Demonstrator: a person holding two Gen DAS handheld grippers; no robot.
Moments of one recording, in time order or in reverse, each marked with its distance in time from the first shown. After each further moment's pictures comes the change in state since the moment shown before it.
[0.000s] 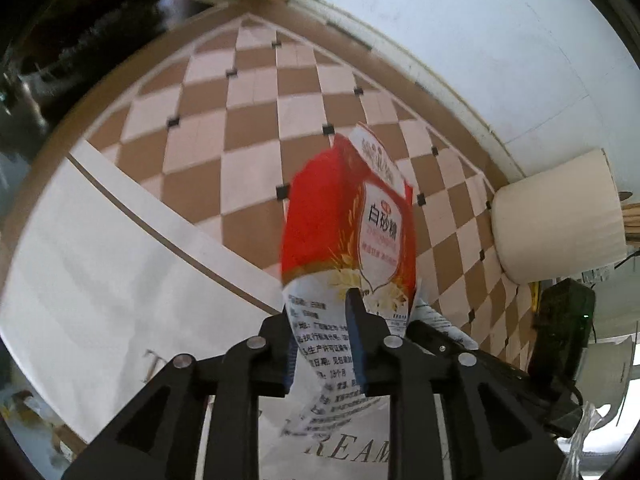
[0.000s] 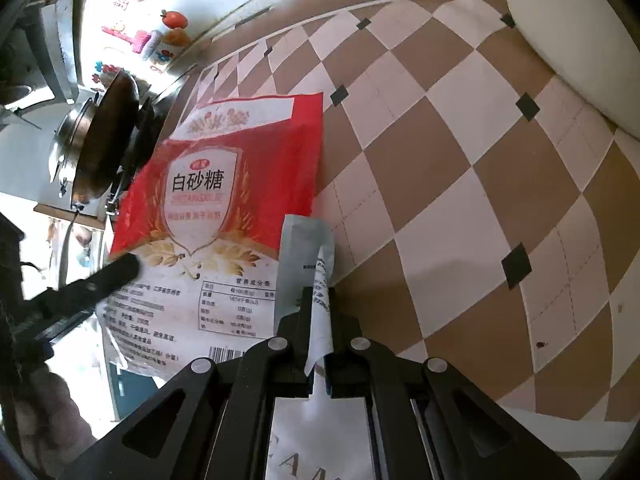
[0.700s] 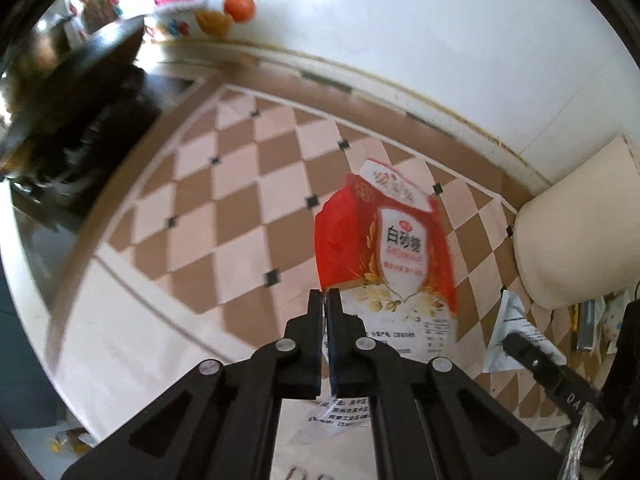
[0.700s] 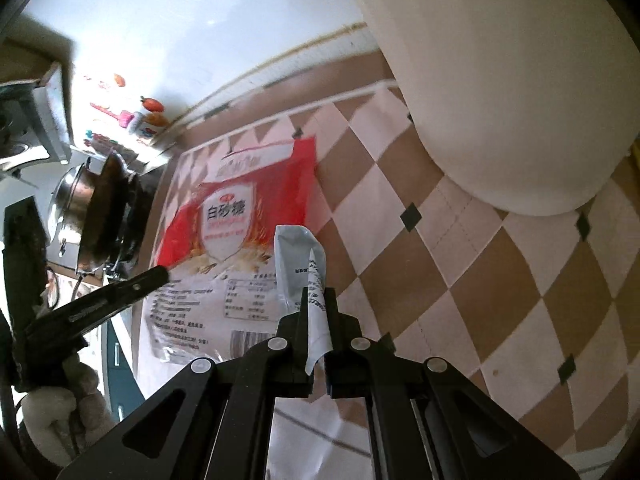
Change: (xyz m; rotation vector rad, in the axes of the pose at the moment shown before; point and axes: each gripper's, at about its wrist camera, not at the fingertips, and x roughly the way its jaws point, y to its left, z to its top) left arm -0.028 -0.054 0.045 0.138 -0.133 0.240; right arm -0.078 -0.041 0.027 0.066 -0.199 -0.042
